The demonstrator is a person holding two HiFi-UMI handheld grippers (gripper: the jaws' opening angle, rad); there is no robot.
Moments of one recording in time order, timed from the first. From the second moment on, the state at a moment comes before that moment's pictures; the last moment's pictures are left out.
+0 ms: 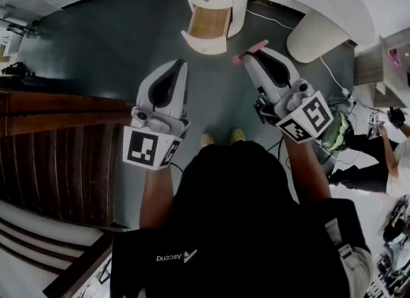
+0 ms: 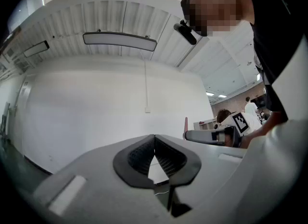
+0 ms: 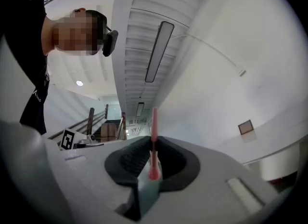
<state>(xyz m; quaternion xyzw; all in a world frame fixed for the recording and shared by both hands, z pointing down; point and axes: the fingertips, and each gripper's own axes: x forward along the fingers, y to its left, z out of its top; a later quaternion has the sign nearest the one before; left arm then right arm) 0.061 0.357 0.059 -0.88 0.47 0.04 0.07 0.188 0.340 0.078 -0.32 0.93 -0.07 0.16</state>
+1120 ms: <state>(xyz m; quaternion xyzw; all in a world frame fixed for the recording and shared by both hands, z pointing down) 0.061 0.266 0.086 -0.85 0.51 0.03 0.07 0.203 0.252 0.112 -0.30 0.95 -0.02 0.08</state>
